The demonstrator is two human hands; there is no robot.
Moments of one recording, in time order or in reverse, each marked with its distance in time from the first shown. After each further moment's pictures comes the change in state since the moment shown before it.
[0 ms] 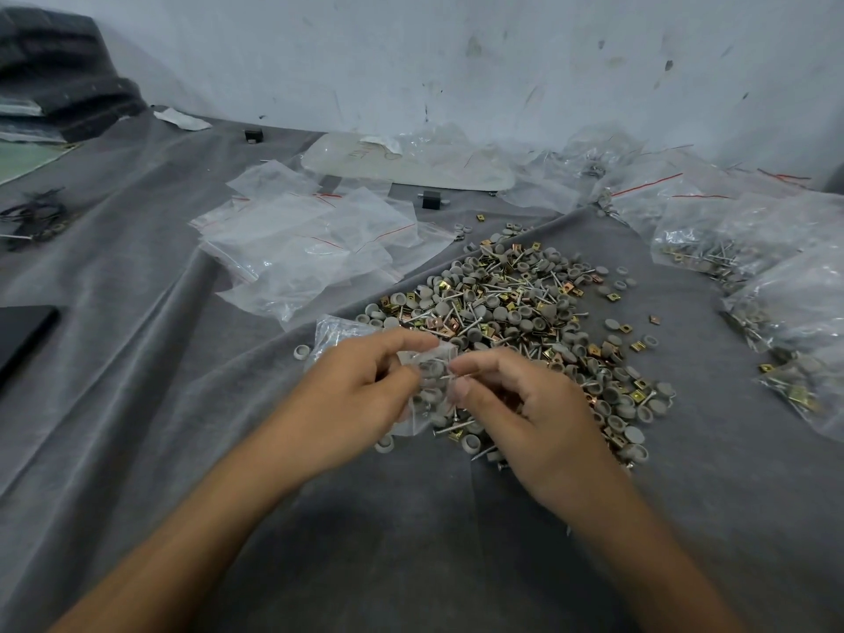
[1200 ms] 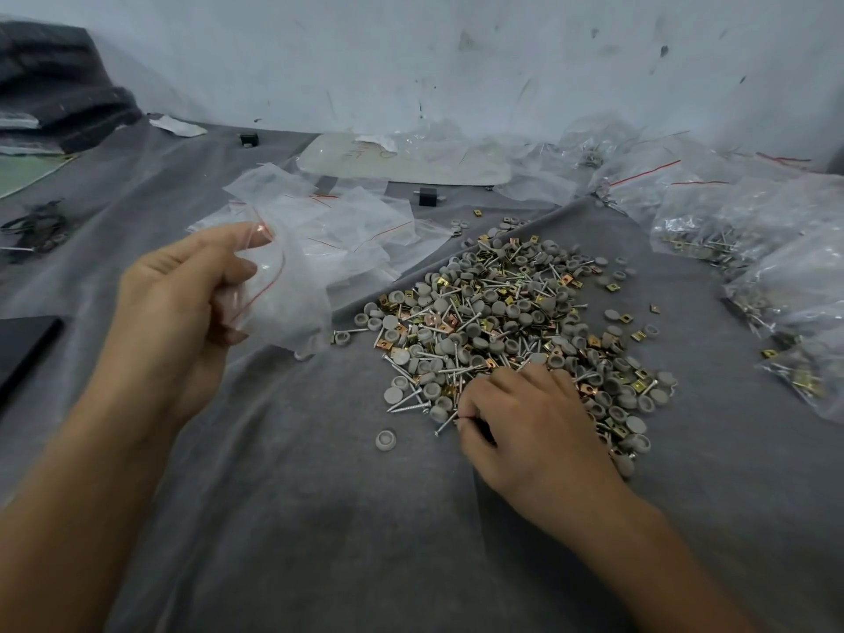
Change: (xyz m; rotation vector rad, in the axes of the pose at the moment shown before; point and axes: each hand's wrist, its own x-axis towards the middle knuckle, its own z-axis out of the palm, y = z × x) left_hand 0.013 -0.010 -0.089 -0.600 0.545 -0.059; right_hand -0.008 -0.001 0.005 -0.872 -0.170 -0.003
